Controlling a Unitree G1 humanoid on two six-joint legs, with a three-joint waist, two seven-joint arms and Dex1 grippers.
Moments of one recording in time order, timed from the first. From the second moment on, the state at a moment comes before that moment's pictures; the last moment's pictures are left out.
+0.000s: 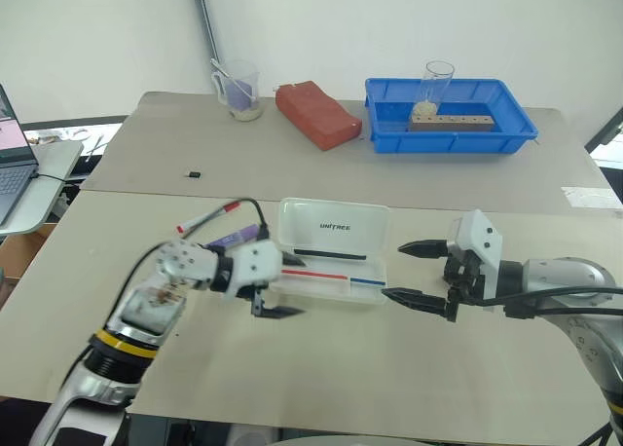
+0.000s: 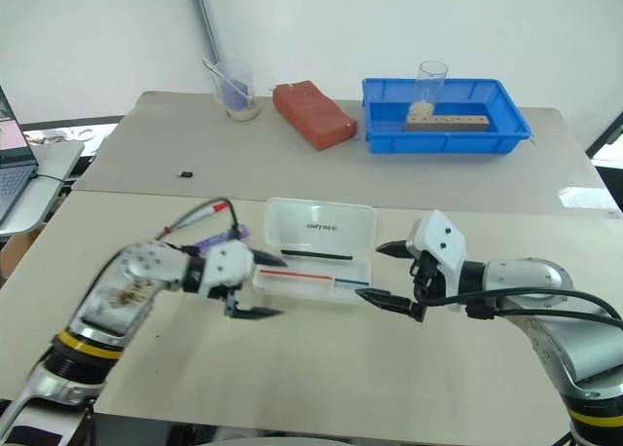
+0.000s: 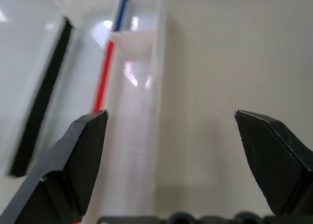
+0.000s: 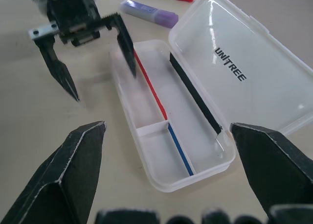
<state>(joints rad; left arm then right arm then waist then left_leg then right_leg) -0.35 0.67 -0.22 -0.20 -0.17 0.26 -1.23 -0.13 -0.89 -0.09 -0.60 0.62 0.74 0.87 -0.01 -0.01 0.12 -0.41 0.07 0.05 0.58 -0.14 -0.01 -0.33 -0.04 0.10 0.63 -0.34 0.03</state>
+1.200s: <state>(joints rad) -0.78 0.66 0.06 1.13 -0.08 -0.01 -0.93 -0.65 -0.67 0.11 -0.57 0.77 0.93 0.74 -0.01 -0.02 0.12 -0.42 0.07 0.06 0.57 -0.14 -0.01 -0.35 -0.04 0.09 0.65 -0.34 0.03</state>
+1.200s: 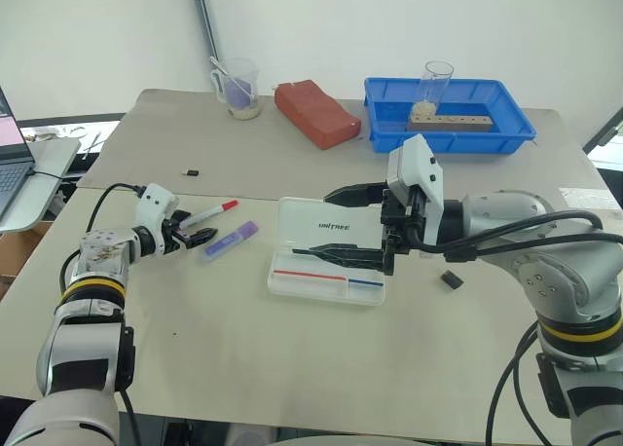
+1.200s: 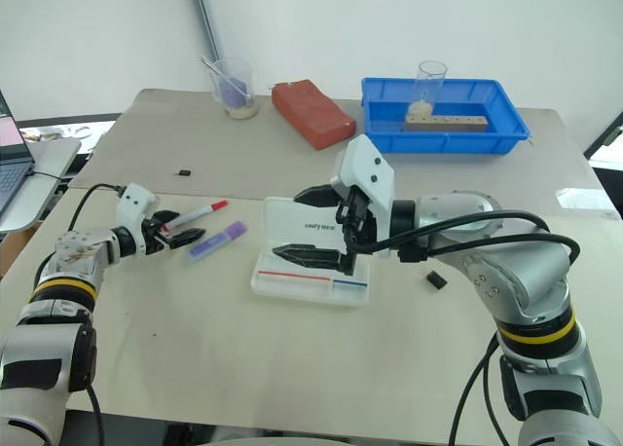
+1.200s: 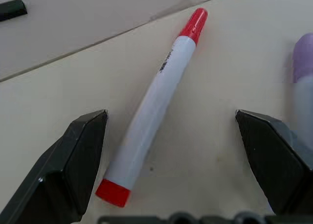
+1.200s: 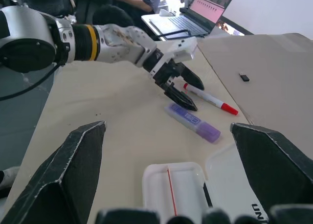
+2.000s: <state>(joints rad) -0.65 0.84 0.07 0.39 -0.24 0.21 -1.23 -0.41 -0.85 -0.03 -0.62 0.76 0.94 0.74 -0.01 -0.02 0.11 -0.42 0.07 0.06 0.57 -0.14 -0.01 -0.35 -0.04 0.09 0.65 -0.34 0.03</state>
